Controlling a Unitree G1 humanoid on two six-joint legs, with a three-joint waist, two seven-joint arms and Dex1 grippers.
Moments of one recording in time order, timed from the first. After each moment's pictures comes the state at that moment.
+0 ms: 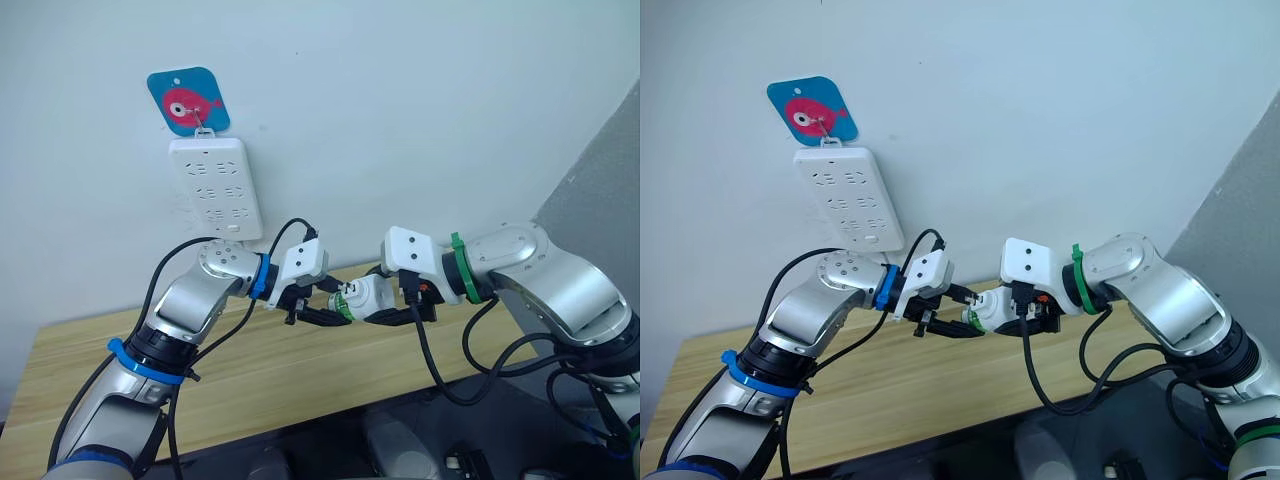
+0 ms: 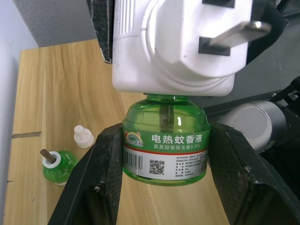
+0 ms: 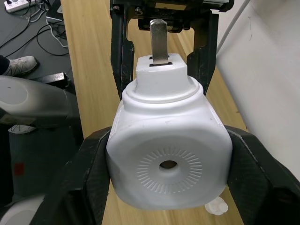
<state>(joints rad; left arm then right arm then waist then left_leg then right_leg) -0.59 0.62 -0.33 -0.06 -0.27 0.45 -1.31 -0.75 -0.76 0.41 -0.51 0.34 0.97 1.06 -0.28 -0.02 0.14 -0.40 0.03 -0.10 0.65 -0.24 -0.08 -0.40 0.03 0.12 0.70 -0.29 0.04</state>
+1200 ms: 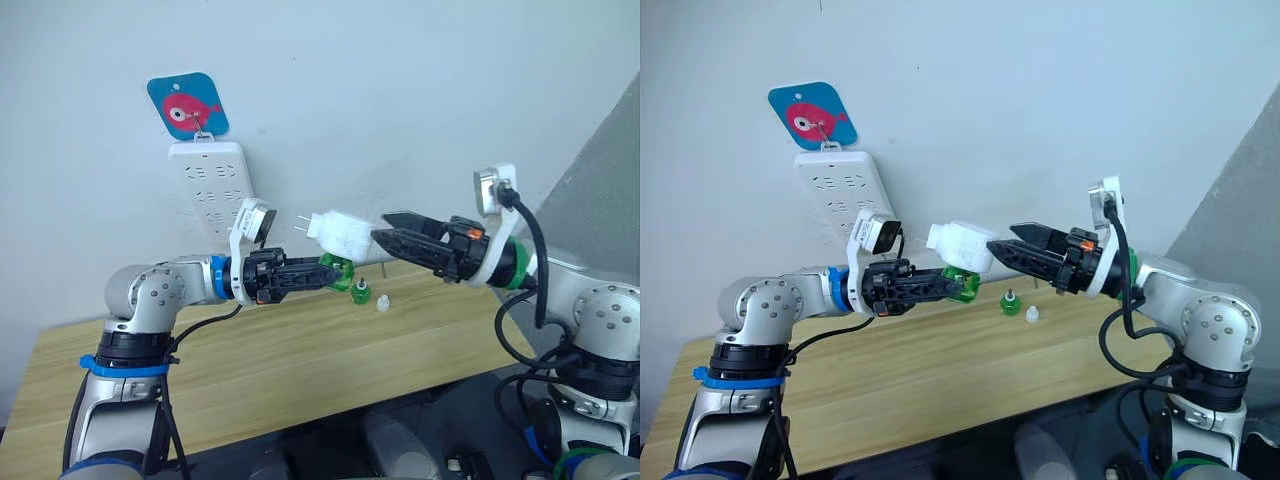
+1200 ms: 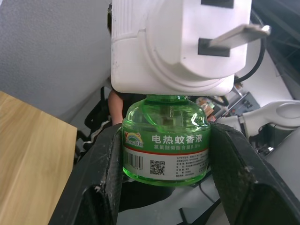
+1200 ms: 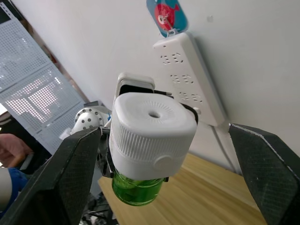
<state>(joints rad) -0.56 0.55 0.09 -0.04 -1.00 1.20 -1.13 -0.54 -0.37 -0.30 -0.39 1.22 1.25 0.45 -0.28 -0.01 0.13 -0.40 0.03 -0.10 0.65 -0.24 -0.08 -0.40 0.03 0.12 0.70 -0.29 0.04</state>
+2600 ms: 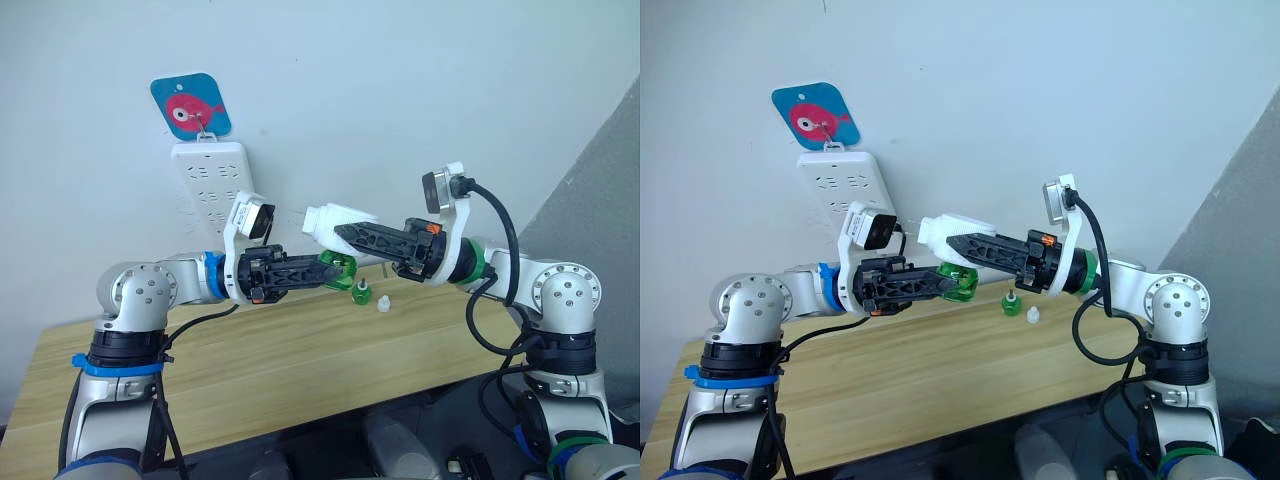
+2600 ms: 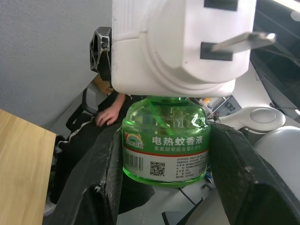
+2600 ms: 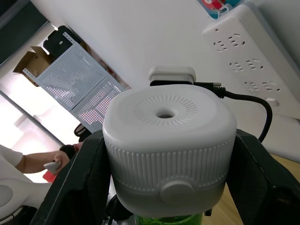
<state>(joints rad) -0.59 0.57 0.10 -0.05 -1.13 1.26 -1.07 -0.61 -0.34 -0.11 -0.21 1.51 1.15 0.31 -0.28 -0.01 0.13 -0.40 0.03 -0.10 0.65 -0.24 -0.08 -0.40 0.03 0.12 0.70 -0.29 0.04</state>
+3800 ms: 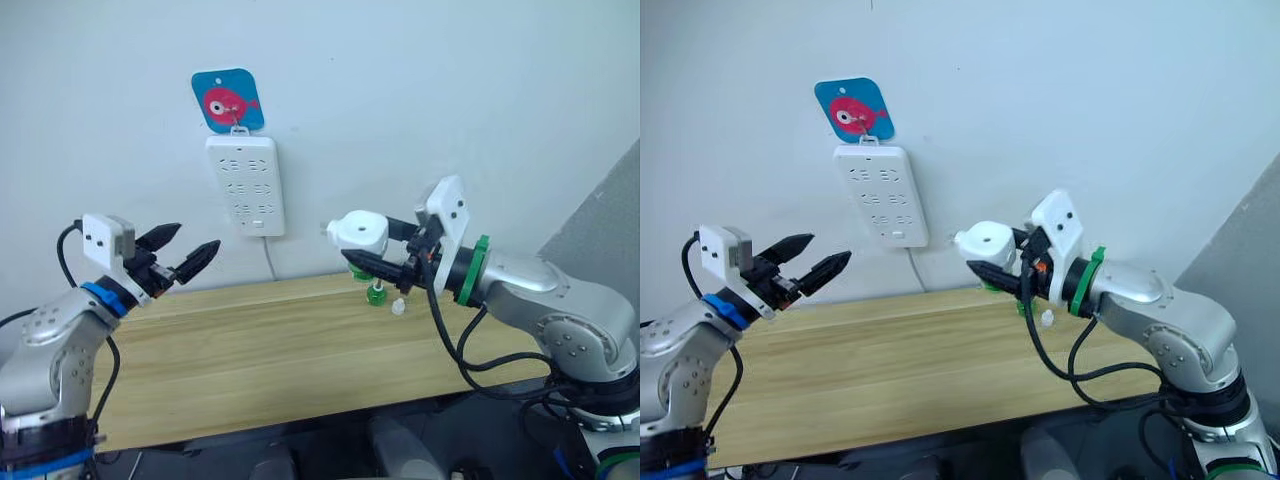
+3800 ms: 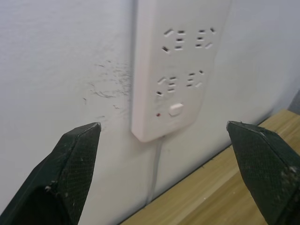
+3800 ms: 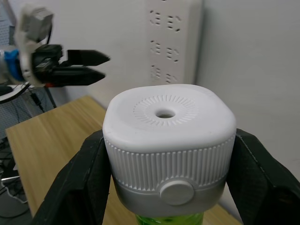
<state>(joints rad) -0.17 0.68 0.43 -0.10 -0.58 0.46 -0.76 -0.51 -0.56 0.11 -0.64 0.86 0.93 0.30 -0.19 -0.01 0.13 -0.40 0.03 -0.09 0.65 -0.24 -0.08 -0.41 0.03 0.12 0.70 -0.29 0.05</state>
